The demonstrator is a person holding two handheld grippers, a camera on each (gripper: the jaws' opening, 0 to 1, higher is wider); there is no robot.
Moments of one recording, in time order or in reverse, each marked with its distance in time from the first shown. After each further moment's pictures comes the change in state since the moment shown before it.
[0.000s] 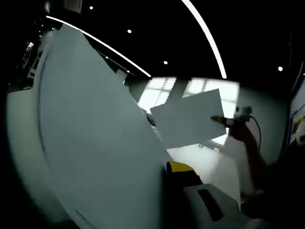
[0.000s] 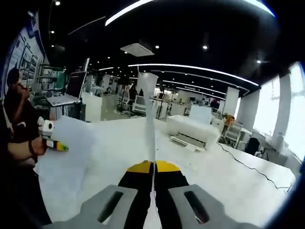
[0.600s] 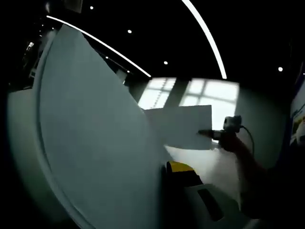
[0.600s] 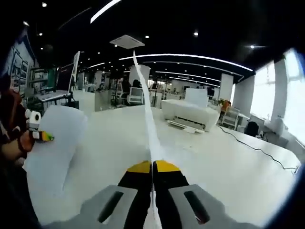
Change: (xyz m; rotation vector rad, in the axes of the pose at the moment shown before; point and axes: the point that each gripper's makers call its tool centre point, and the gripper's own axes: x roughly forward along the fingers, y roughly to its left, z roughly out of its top) left arm 0.000 -0.002 0.000 -0.003 -0.003 0.000; right arm 0.038 -0.012 -0.065 0.104 0.053 -0.041
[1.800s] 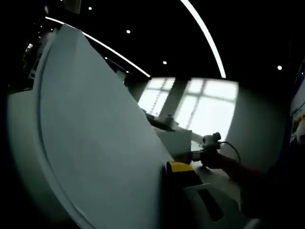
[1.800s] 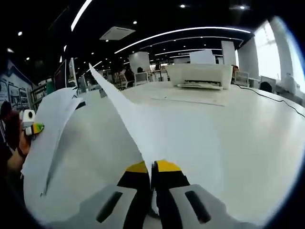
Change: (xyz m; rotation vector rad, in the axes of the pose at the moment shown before) left arm 0.001 -0.001 -0.001 0.013 0.004 -0.004; right arm 0.078 0.036 -0.120 0.244 0.160 0.131
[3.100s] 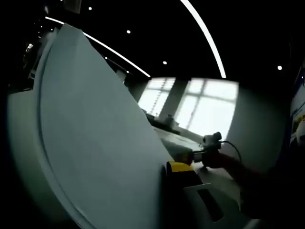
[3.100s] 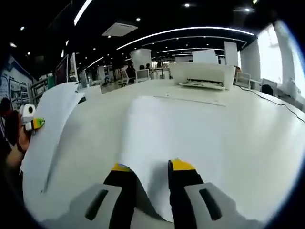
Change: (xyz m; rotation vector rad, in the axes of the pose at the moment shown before) left arm -0.002 0.009 0.003 -0.001 -0.002 0.002; right arm 0.003 0.001 -0.001 -0.026 0.031 0.005
